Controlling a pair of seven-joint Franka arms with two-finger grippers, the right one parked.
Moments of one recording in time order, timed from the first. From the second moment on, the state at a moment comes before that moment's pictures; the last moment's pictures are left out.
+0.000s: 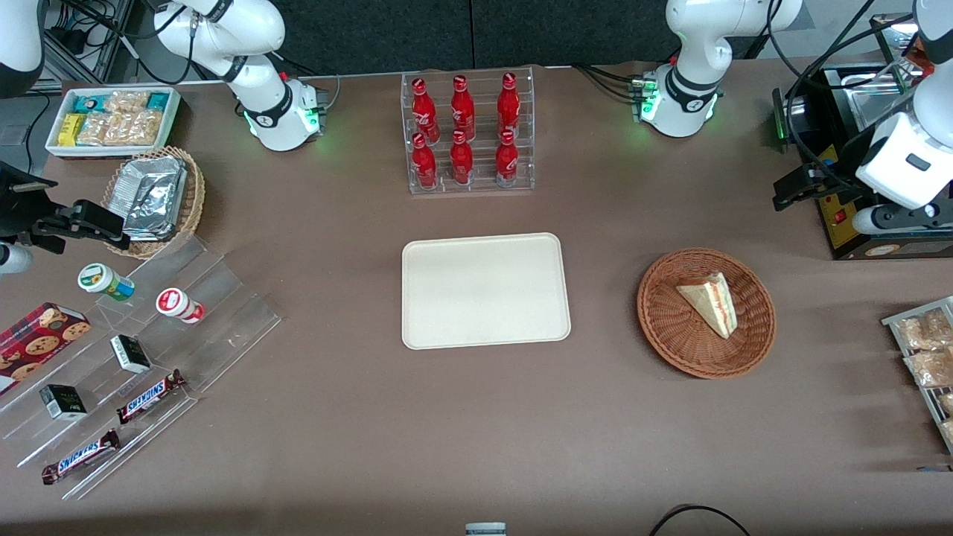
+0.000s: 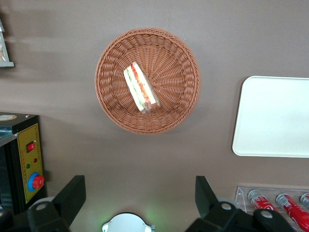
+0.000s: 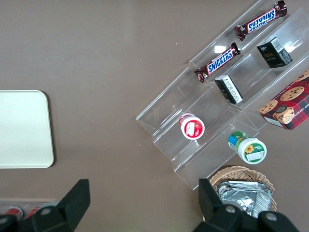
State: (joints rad) arm -0.02 -0.01 -0.06 -1.58 -0.03 1.45 -0.18
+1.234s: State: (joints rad) arm -0.02 -0.04 -0.05 -2.09 0.03 2.00 -0.47
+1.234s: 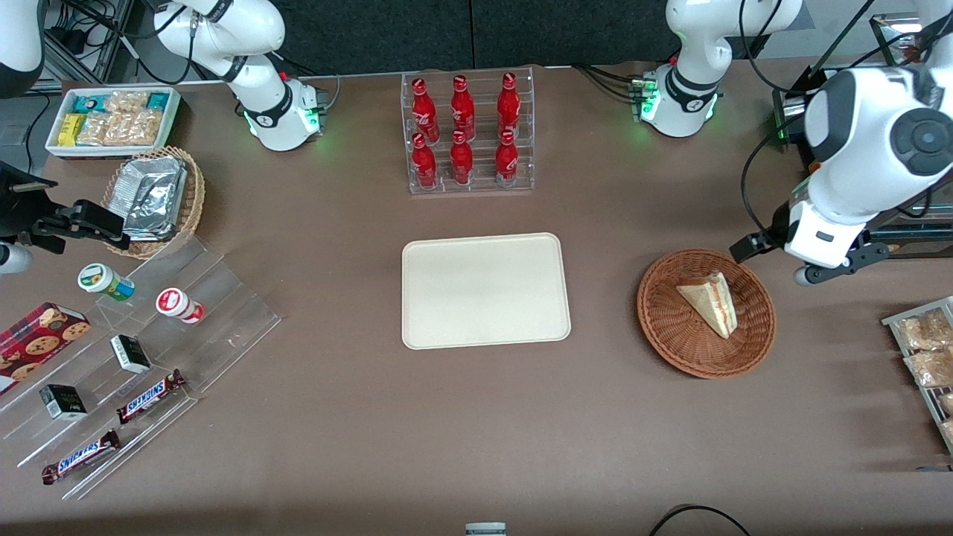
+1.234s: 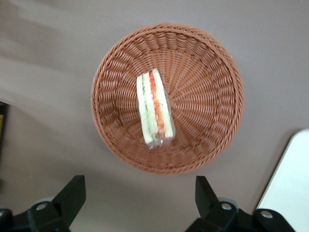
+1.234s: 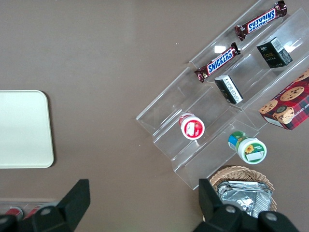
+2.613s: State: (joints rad) arm -0.02 0.21 -0.05 -2.24 0.03 2.41 -0.74
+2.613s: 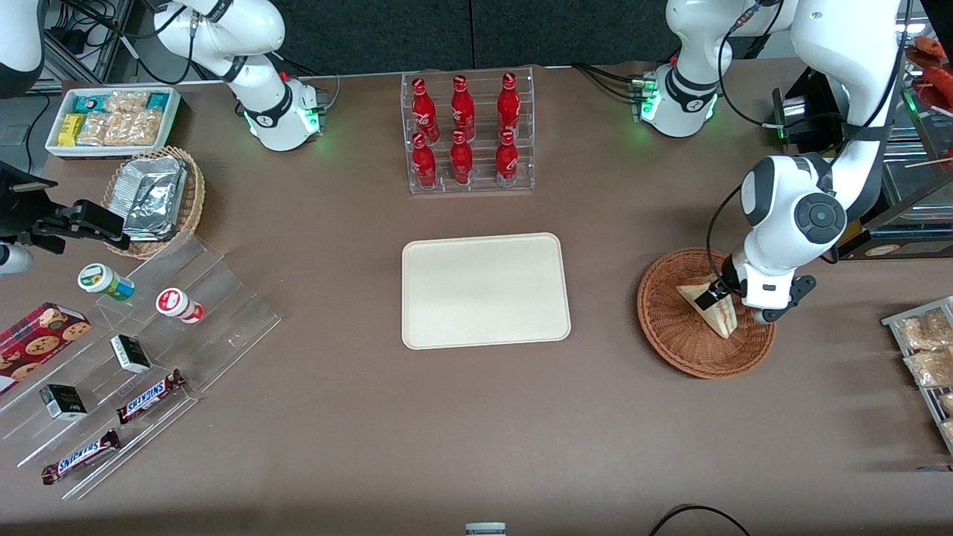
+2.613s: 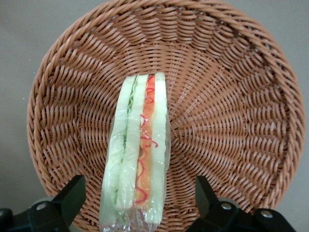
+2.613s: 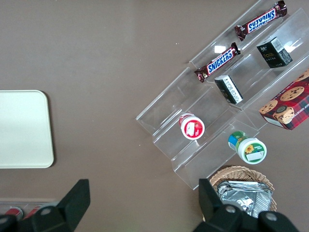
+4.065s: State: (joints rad) arm -0.09 0.23 -0.06 -1.97 0.03 2.04 -0.76
